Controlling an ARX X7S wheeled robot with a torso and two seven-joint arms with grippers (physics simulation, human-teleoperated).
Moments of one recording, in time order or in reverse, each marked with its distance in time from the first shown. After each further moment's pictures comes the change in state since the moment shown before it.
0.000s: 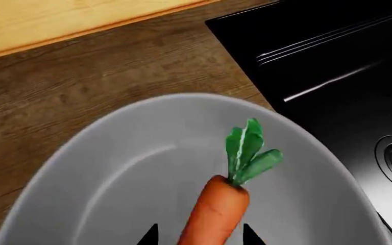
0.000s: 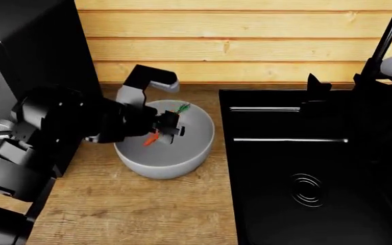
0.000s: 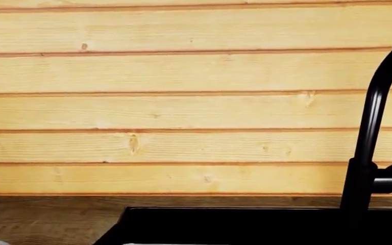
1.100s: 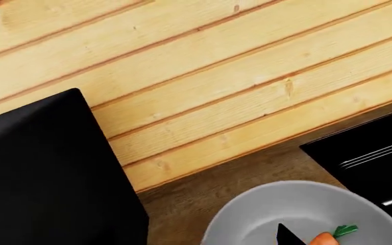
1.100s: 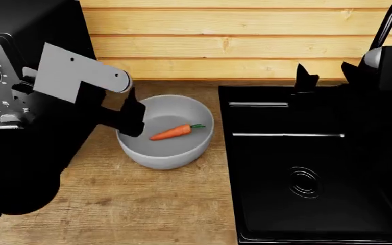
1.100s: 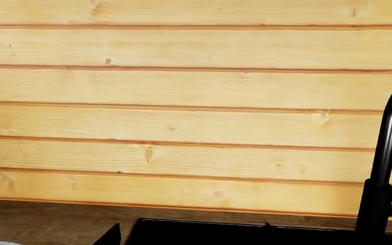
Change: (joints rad) left arm 0.248 -0.366 -0.293 0.973 -0.208 0.024 -0.665; right arm 0.058 -0.041 -0.107 0.092 -0.132 -0.115 -0.105
